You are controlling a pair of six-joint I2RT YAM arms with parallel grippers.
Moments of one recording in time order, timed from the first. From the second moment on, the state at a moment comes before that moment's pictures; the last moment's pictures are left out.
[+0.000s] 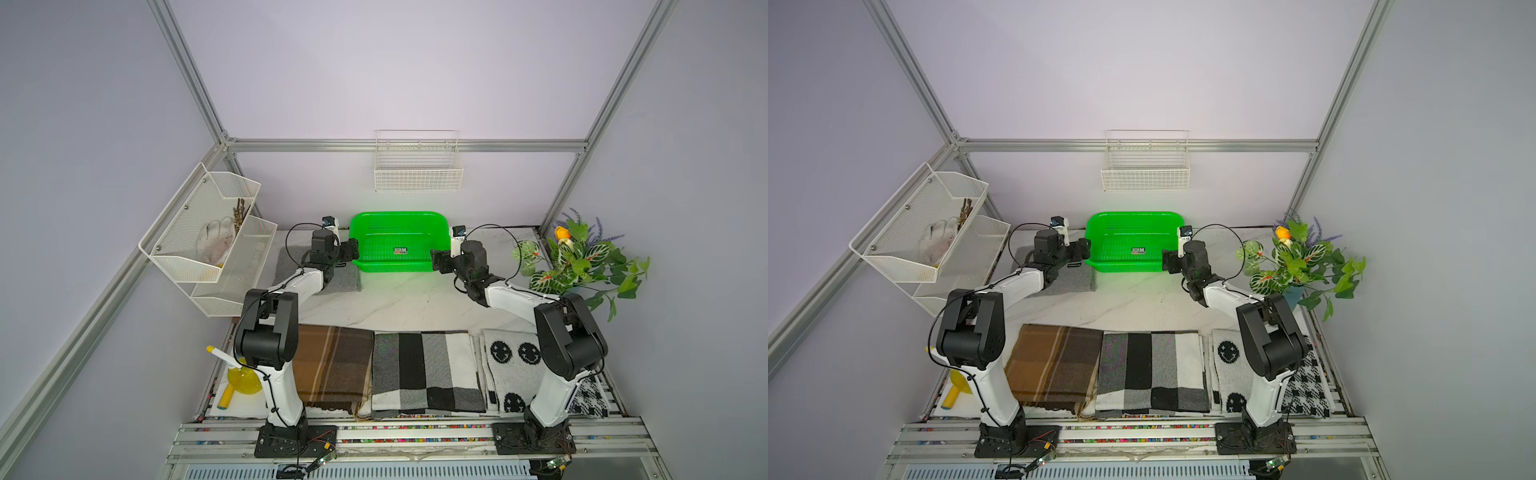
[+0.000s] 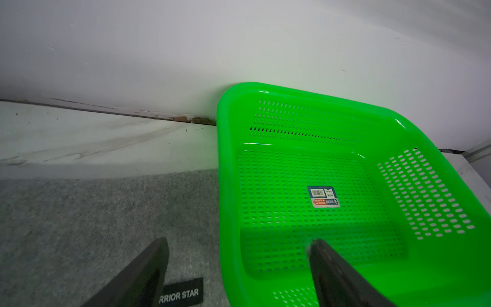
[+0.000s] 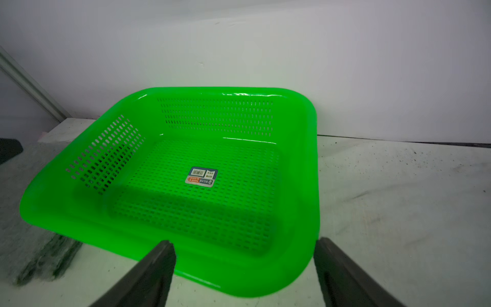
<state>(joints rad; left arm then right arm) -0.12 1.94 1.33 0.16 0.08 -0.27 0.35 1.85 1.18 0.35 0.06 0.17</state>
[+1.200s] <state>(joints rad) -0.10 2.20 1.62 0.02 0.20 -0.31 0.27 2.14 1.48 0.19 0.06 0.22</state>
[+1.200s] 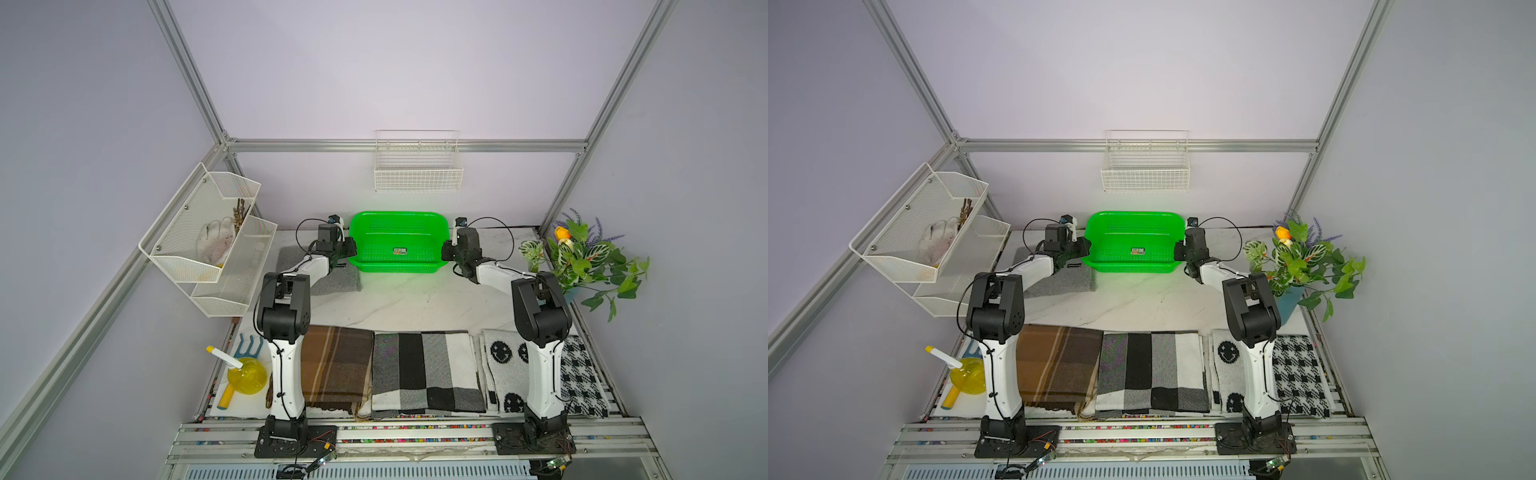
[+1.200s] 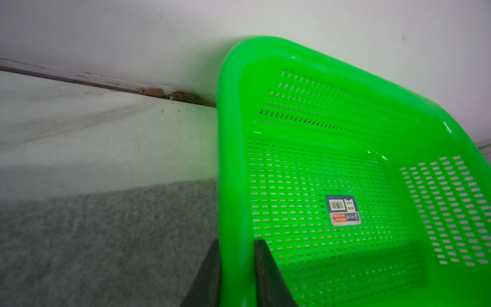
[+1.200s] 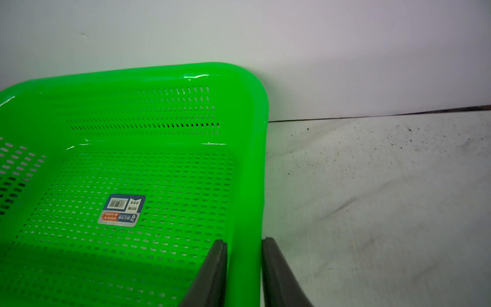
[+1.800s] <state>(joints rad) -0.19 1.99 1.33 0.02 0.23 -0.33 0.28 1.80 1.08 0.15 0.18 0.24</state>
